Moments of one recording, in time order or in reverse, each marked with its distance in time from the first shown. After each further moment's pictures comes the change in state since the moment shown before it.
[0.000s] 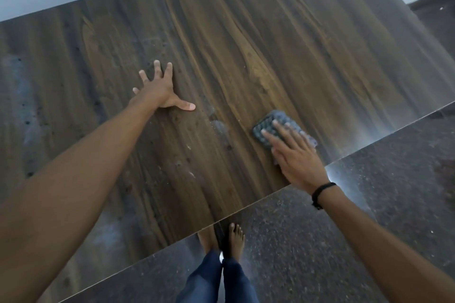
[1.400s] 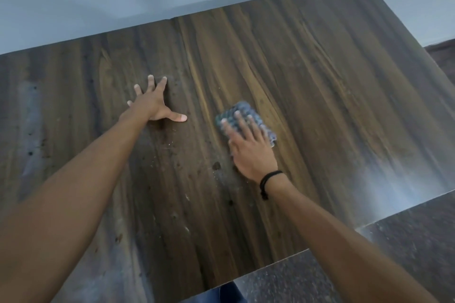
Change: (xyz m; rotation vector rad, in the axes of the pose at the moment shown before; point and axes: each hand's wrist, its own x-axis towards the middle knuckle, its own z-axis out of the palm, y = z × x) left_hand 0.066 -0.022 -0.054 -0.121 0.072 -0.058; right_hand 0.172 -0.073 -0.019 0.025 0.037 -0.128
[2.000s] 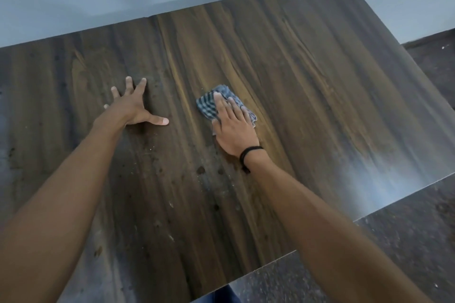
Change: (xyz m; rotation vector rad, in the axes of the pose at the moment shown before) left_hand 0.011 -0.005 0.004 0.012 -0.014 -0.020; right_hand 0.057 0.007 -0.004 0.119 0.004 0.061
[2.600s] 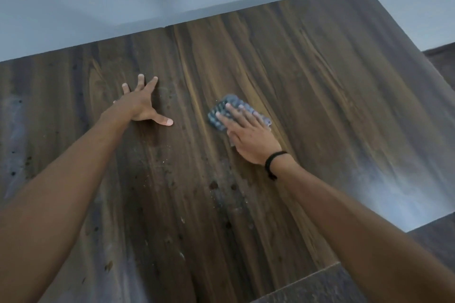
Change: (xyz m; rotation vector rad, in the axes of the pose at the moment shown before) left_hand 0.030 -0.008 -0.035 0.099 -0.015 0.038; right_hand 0.020 0.017 -0.021 -0.121 -0.127 -0.203
